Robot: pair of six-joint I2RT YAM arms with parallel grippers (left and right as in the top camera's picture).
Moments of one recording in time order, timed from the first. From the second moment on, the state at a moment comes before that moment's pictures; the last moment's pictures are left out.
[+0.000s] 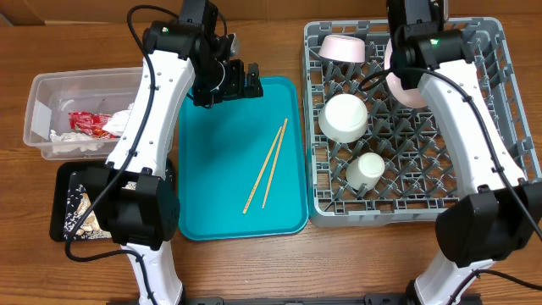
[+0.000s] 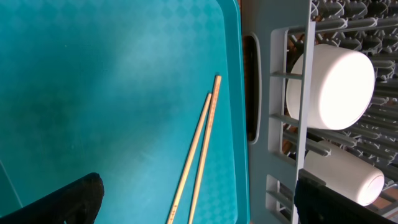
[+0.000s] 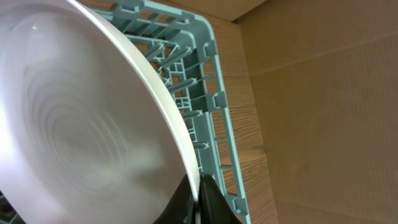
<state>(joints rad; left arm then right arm) -0.20 2.05 2.04 -1.29 0.35 -0.23 0.17 1.90 1.87 -1.04 0.83 -0.03</state>
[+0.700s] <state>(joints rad) -0.20 2.05 2.04 -1.29 0.35 -0.23 0.18 1.98 1.87 -1.03 0.76 -0.01</state>
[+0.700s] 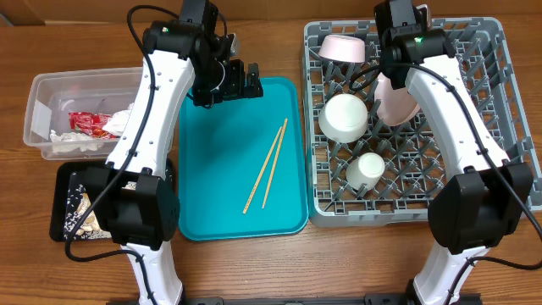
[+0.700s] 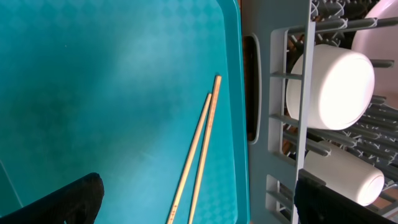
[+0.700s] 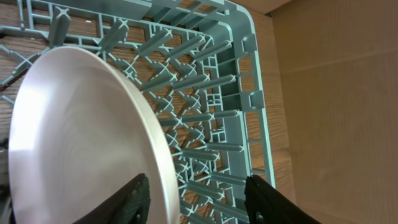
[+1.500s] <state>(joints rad) -0.20 2.05 2.04 -1.29 0.36 -0.23 0.19 1.66 1.96 -1.19 -0.21 0.13</state>
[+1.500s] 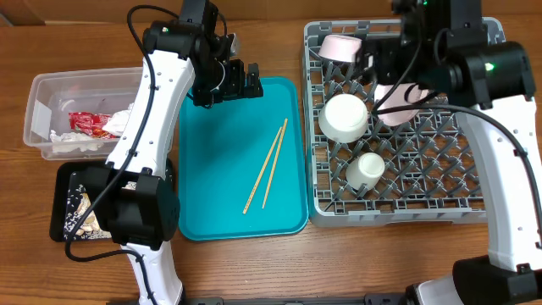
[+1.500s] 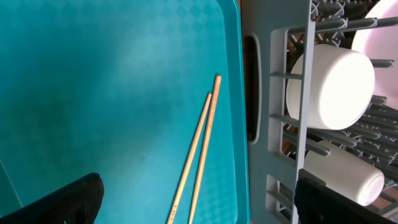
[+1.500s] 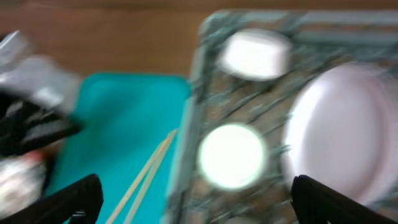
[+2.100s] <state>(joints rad) -0.20 2.05 2.04 -1.29 0.35 -0.23 0.23 1.73 1.79 -1.31 -0.62 0.16</state>
